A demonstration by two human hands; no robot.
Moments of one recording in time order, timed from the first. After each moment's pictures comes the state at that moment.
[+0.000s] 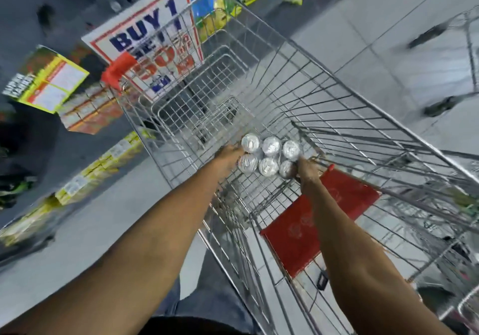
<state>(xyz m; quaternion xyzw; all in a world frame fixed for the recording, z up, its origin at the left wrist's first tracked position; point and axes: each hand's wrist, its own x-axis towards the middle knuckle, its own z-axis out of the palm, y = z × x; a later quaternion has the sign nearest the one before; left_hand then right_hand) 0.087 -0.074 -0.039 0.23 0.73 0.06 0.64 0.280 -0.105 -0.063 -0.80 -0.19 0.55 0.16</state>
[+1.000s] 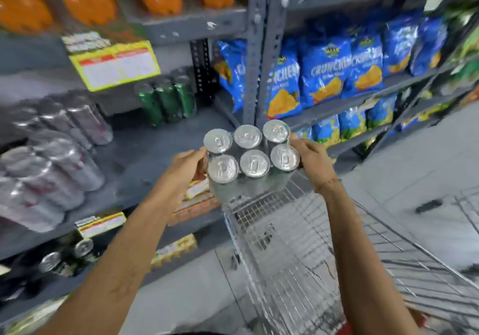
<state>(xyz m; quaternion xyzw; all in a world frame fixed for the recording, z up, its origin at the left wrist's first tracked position) -0.150 -0.096 0.279 0.31 0.67 0.50 0.46 0.081 0.002 0.251 -0.51 -0.55 0.50 0.43</state>
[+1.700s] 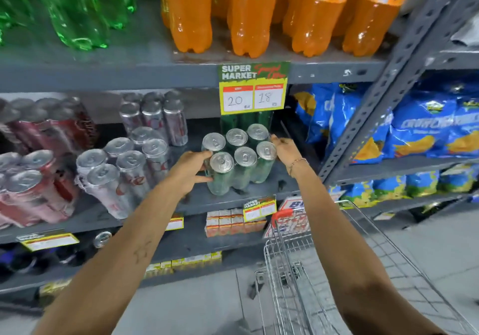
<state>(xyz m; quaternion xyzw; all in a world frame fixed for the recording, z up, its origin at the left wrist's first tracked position) -0.328 -0.091 0.267 0.14 0.68 0.56 0.46 -0.172 0.088 0.239 -0.50 -0.65 0.50 0.26</state>
